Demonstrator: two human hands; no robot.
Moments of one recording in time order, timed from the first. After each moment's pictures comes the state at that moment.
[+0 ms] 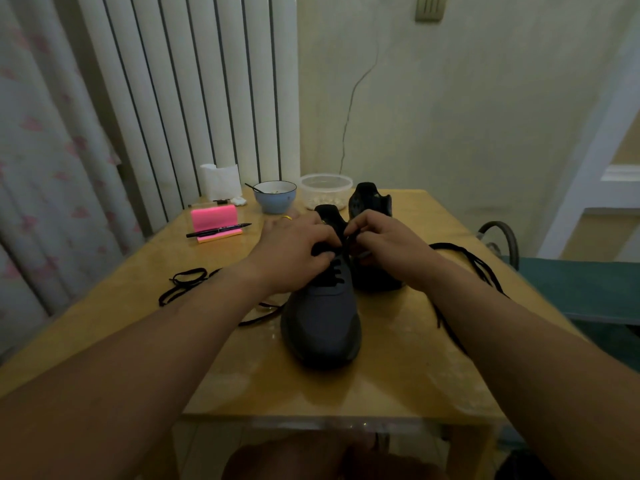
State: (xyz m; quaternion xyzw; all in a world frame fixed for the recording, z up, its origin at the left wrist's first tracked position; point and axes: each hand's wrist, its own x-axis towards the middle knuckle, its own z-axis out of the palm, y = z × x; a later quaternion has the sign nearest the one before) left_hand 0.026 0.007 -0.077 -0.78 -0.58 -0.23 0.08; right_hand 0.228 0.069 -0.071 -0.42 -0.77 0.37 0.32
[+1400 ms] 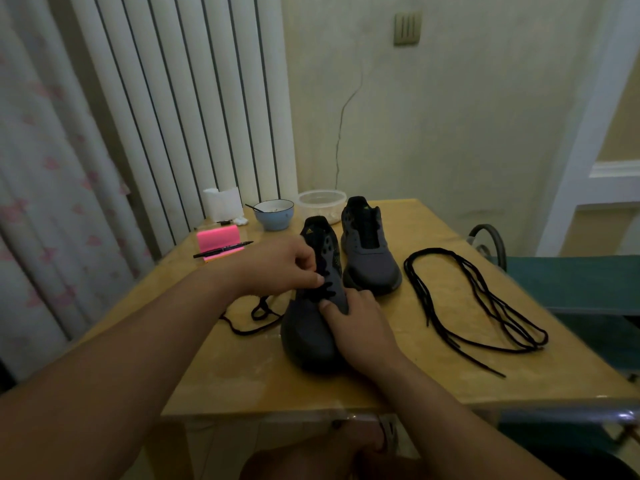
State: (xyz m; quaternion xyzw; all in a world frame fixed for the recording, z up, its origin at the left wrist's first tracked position) left_hand 0.030 -0.037 -0.029 -0.76 -0.62 -0.15 -0.14; right_hand 0.202 -0.018 -0.153 -0.50 -0.74 0.27 0.35
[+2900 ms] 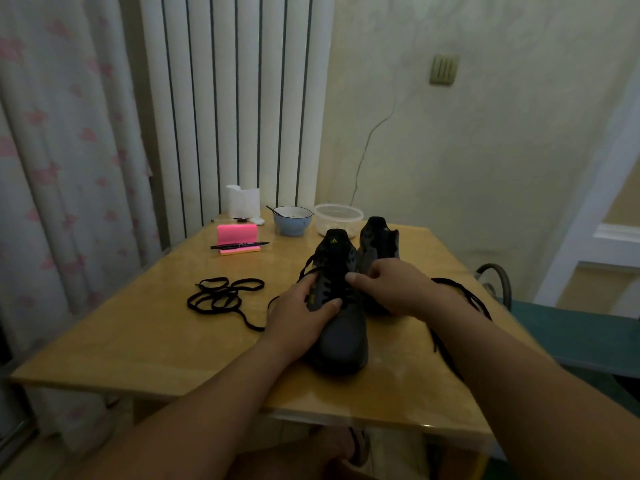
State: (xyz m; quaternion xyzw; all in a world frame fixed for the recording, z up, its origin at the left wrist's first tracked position) left_hand 0.039 -0.039 -0.156 -0.57 -0.61 -0.50 -0.22; right_hand 0.219 0.015 -0.044 -0.53 -0.83 0.14 0.11
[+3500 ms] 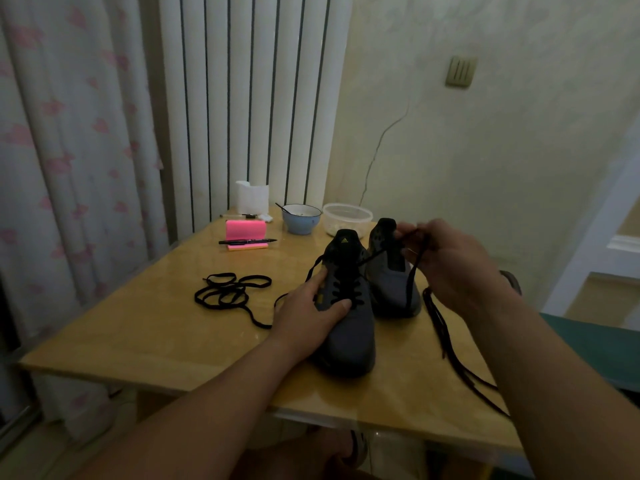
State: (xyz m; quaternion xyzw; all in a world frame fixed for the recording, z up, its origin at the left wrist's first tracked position) left_hand 0.037 -0.036 -0.157 -0.56 -0.64 -0.48 -0.22; right_hand 0.240 0.014 -0.016 -0.31 -0.54 0.57 0.54
